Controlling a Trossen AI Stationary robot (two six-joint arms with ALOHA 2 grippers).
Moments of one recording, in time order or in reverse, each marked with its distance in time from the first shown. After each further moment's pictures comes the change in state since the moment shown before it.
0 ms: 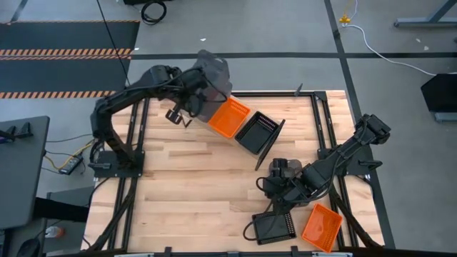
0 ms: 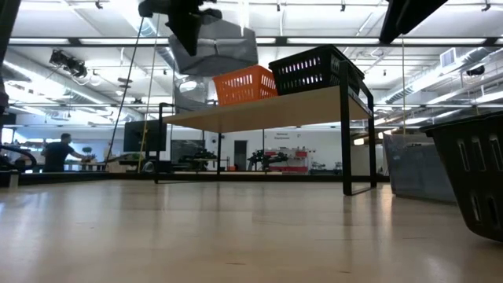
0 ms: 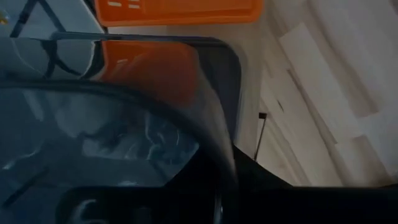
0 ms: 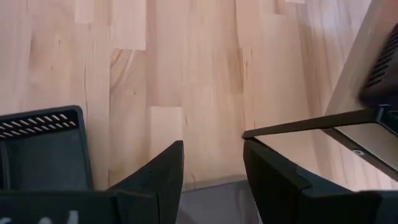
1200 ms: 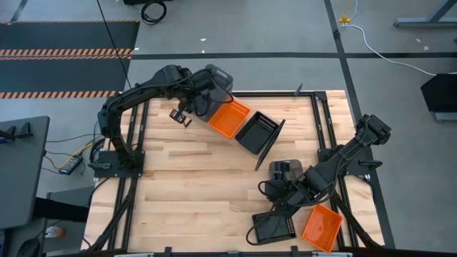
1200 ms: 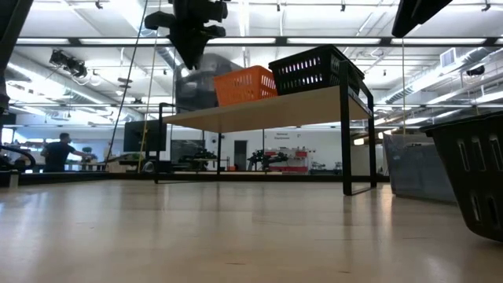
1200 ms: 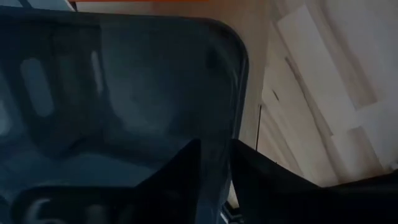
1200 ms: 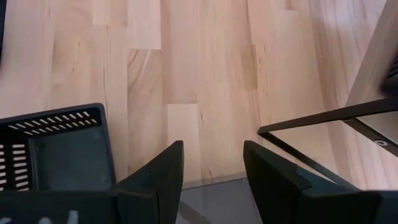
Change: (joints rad) left arm 0.035 0.077 0.000 -0.021 -0.017 -0.015; right arm 0.036 0.000 0.000 0.005 -0.014 0.055
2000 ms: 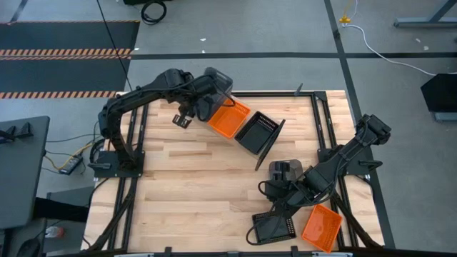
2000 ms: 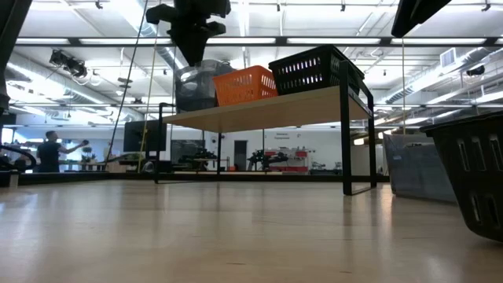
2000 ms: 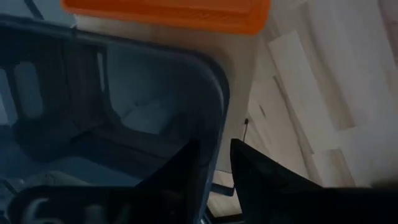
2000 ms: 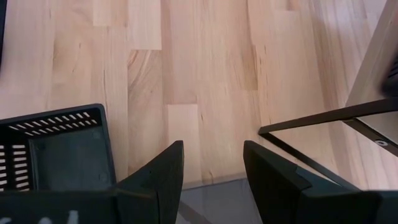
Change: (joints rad) left arm -0.053 0.000 0.000 -0.006 0.005 -0.138; right arm 0.000 0.000 0.000 0.003 0.000 0.001
